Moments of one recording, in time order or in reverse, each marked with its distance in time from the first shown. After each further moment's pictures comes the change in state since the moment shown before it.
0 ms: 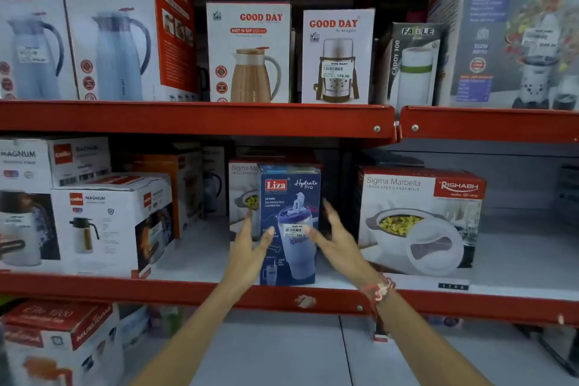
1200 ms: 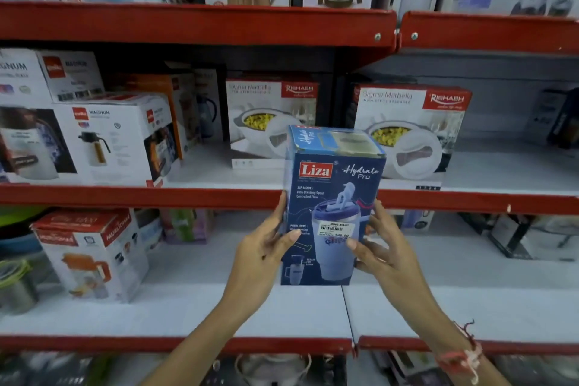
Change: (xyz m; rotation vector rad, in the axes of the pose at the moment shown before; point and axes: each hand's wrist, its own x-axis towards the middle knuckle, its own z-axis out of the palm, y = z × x) left_hand -0.179 0.007 -0.015 -0.348 -0.296 -0.066; right_hand -0.215 0.009 -0.014 0.328 0.126 0.109
